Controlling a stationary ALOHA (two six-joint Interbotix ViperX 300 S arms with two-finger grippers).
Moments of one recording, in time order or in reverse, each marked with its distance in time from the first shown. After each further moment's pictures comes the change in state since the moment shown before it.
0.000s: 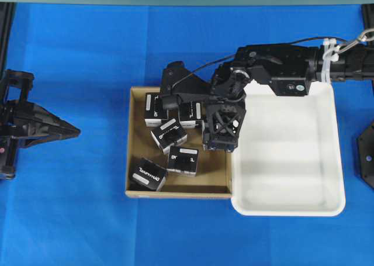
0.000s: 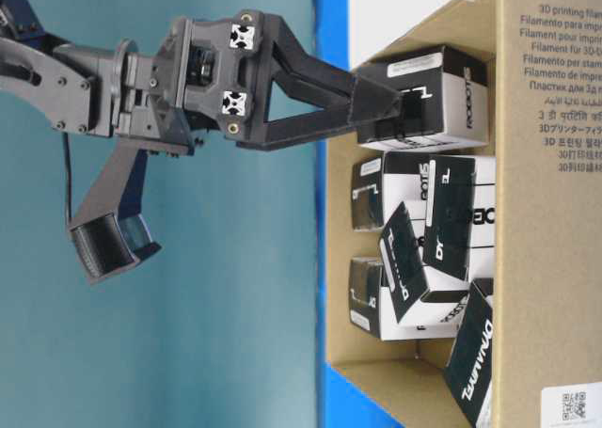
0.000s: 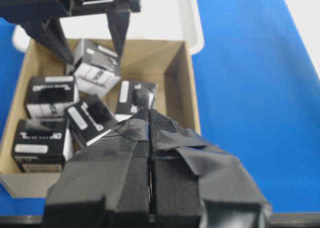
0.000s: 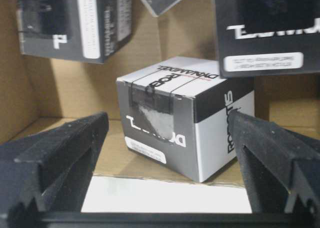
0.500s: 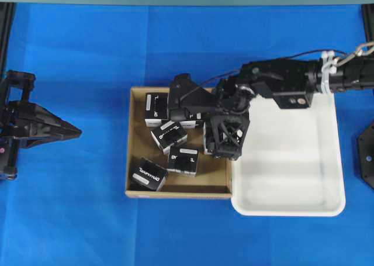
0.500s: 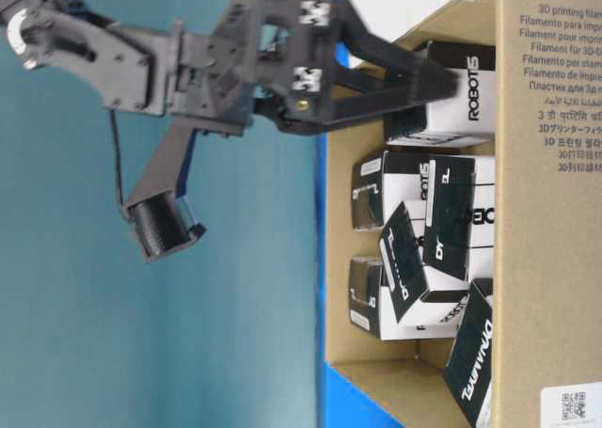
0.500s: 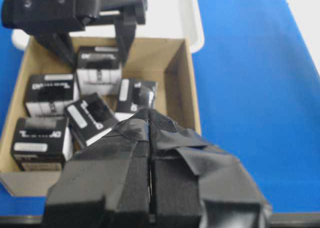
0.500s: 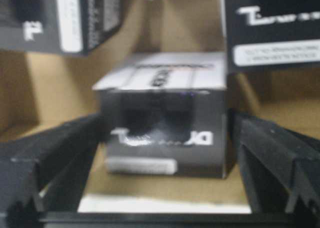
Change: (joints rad) left arm 0.000 0.012 0.000 0.000 -0.003 -0.002; right arm 0.029 0.011 0.112 -0.026 -0.141 0.014
